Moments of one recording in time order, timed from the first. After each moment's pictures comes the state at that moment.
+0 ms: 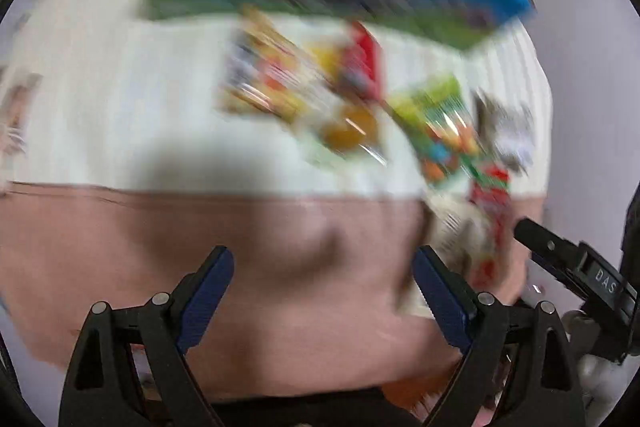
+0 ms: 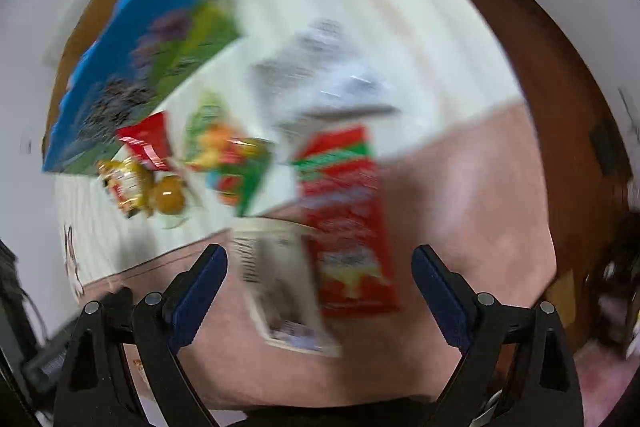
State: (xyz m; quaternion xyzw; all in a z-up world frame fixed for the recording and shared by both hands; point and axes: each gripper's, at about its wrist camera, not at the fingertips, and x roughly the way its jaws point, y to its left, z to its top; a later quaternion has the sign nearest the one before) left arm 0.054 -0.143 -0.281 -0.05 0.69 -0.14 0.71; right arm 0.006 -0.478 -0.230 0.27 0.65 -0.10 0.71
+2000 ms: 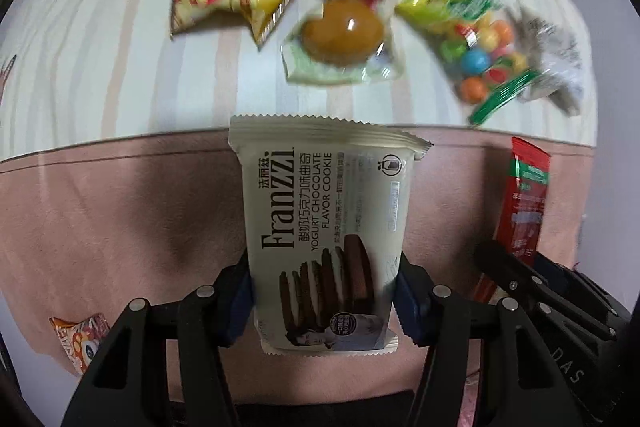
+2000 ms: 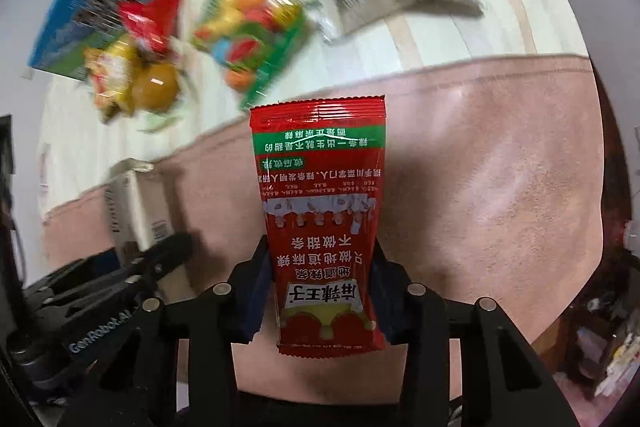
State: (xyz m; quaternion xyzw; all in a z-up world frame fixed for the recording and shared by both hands) left arm 0.019 -0.198 -0.332 0.00 0.71 -0.10 0.70; right arm -0.016 -0.400 -0.268 0.20 0.68 -0.03 0.71
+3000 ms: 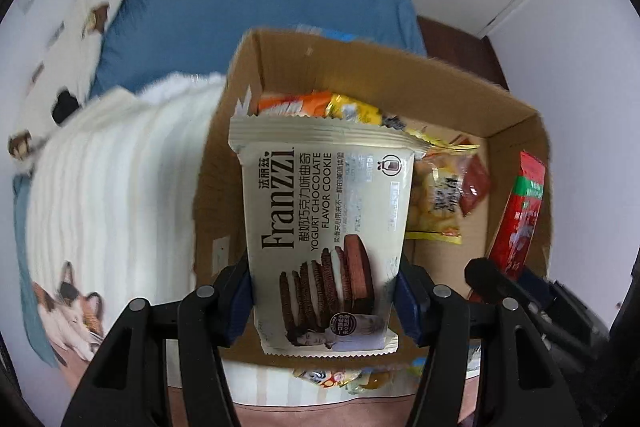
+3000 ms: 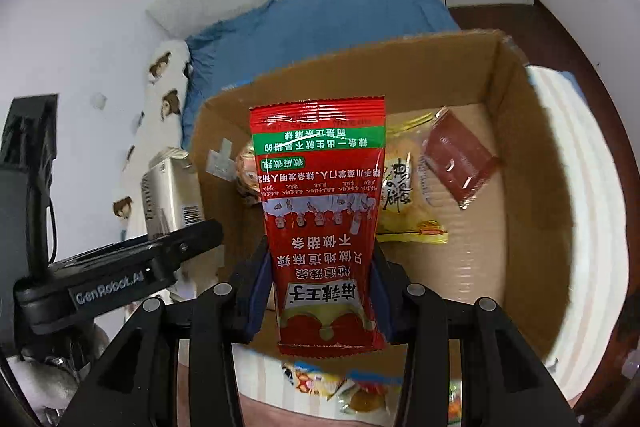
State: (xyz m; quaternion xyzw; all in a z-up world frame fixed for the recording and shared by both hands) left arm 0.328 -0.086 -0.212 -0.08 0.66 -0.07 0.75; right arm 0.323 -0.335 -0.141 0.17 0.60 0.08 0.78
